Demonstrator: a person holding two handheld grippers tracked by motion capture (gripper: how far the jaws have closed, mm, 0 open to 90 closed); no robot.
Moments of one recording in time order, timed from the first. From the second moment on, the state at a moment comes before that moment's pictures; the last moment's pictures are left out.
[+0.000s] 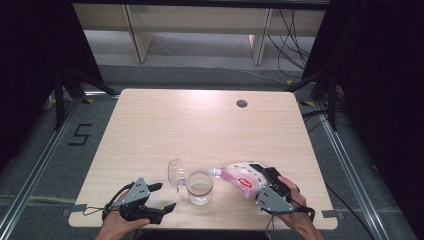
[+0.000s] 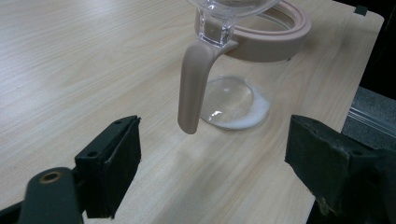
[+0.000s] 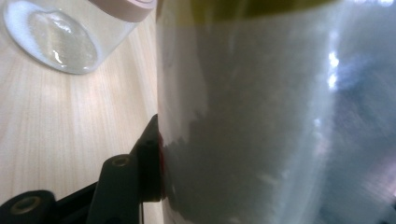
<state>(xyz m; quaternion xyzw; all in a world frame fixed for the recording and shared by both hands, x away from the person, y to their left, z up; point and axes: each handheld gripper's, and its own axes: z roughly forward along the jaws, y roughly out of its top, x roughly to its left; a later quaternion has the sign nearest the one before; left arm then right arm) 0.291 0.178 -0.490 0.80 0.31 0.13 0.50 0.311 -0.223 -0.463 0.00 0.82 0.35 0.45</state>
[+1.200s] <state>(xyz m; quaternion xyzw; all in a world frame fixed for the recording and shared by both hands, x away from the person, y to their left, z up) 0.292 0.179 -0.491 0.81 0.30 0.13 0.49 0.297 -0.205 -0.458 -0.09 0.82 0.21 0.53</state>
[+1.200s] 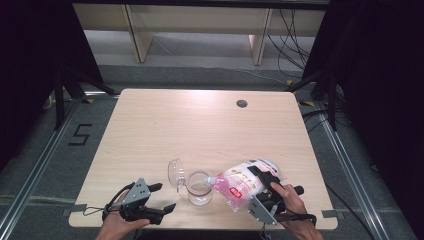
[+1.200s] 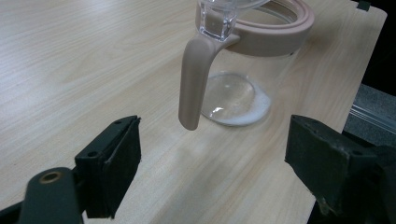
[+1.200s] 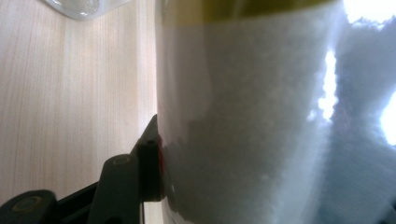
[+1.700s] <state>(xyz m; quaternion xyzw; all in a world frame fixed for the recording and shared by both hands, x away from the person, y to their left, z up) 0.291 0.179 -0.492 0.81 0.30 0.13 0.49 0.297 -0.199 -0.459 -0.11 0.81 0.18 0.54</state>
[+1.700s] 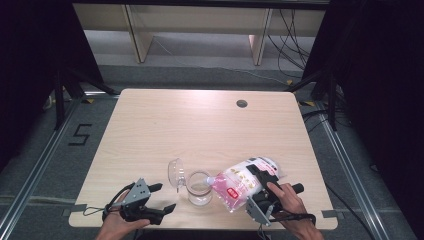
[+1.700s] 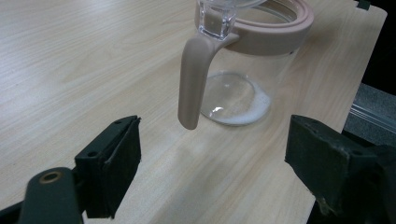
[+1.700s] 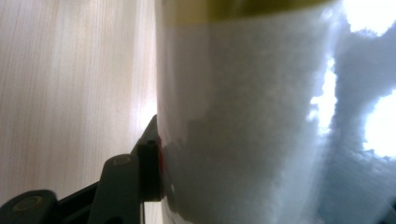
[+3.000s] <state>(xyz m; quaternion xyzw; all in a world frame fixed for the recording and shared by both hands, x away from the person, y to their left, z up) 0.291 0.179 -0.492 0.81 0.30 0.13 0.49 0.295 -0.186 -0.446 -0.17 0.80 0.08 0.57</state>
